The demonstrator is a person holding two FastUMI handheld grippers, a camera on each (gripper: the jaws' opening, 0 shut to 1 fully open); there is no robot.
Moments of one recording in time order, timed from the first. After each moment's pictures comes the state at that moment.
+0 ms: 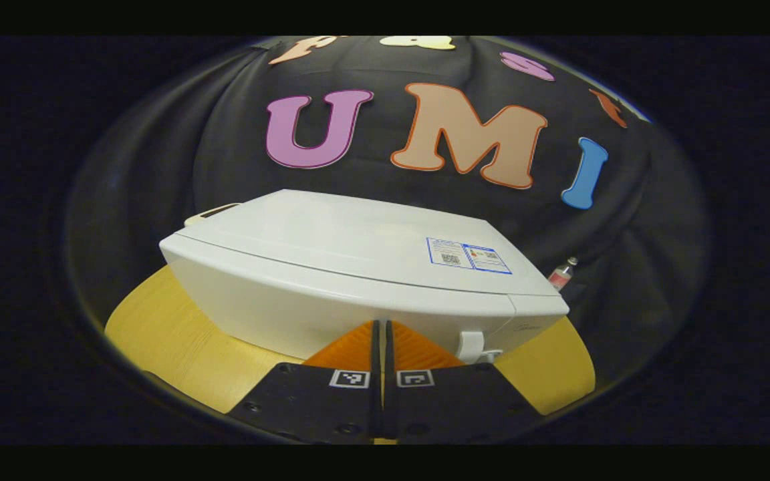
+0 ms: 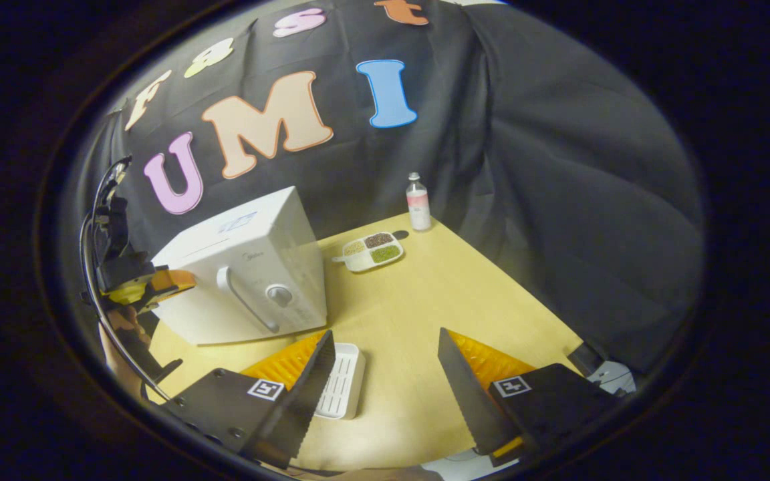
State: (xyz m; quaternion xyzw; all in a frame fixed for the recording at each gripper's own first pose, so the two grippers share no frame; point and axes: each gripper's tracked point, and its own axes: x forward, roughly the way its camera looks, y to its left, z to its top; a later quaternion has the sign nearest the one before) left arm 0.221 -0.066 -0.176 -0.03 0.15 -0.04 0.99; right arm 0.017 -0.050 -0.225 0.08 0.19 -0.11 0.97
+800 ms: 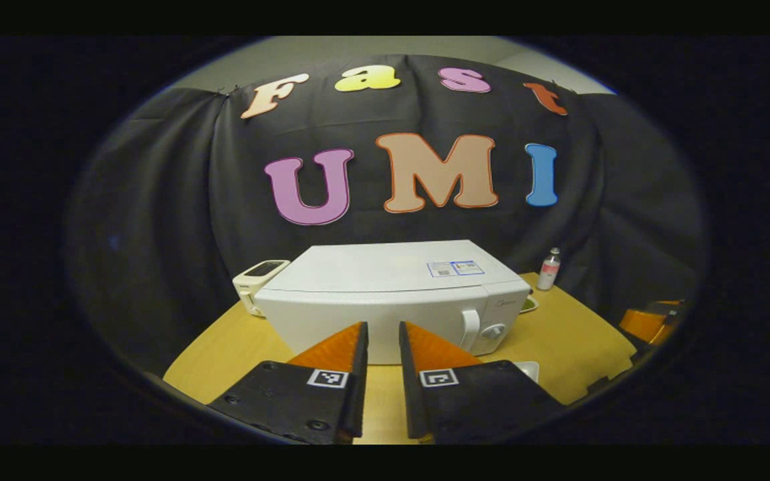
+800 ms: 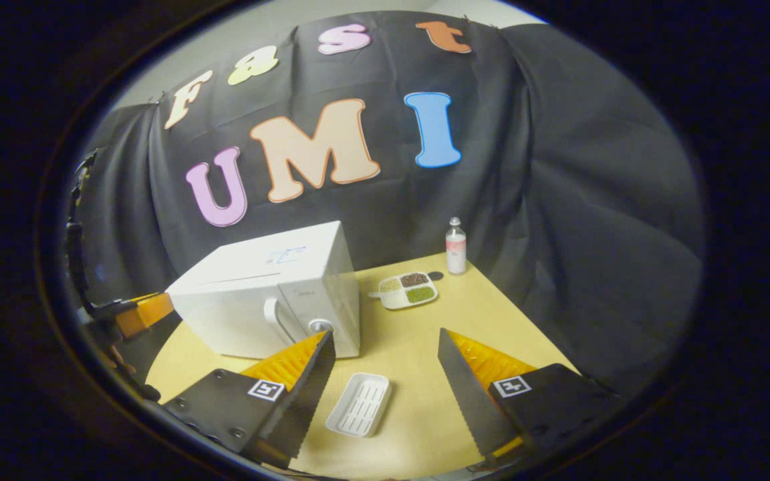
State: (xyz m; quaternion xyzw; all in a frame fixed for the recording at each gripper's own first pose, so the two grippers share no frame) left arm 0.100 -0.025 -0.119 0.10 0.07 -0.04 0.99; right arm 0.037 -0.009 -0.154 0.04 0.11 -0.03 0.99
